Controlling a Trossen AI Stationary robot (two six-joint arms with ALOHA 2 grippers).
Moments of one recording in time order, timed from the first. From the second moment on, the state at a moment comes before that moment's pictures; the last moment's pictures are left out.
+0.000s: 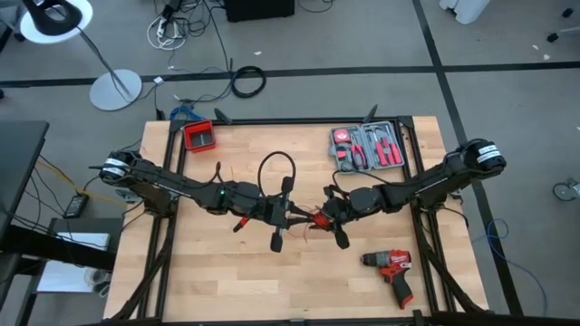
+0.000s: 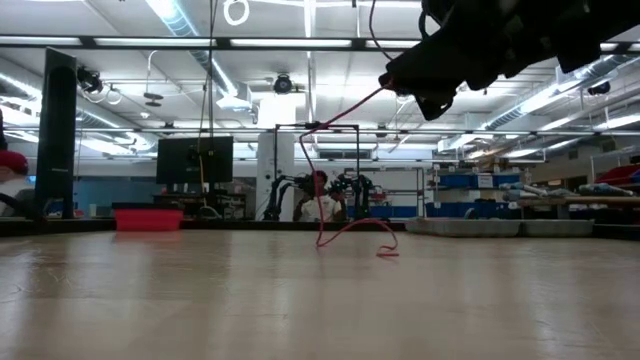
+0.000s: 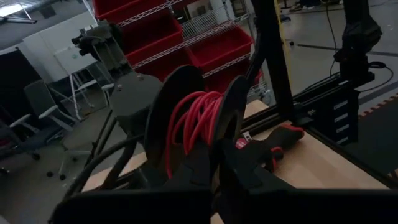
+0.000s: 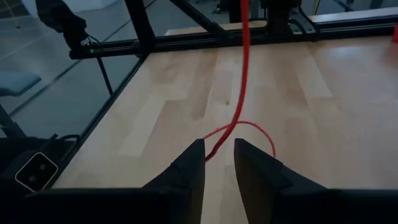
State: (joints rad) left arm -0.24 1.55 1.10 0.40 -0.08 0.37; right arm 0.25 1.42 0.60 0.51 0.03 0.16
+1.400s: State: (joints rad) left arm -0.24 1.54 1.10 0.23 -0.28 0.27; right arm 0.41 1.32 0.60 0.17 0.13 0.21
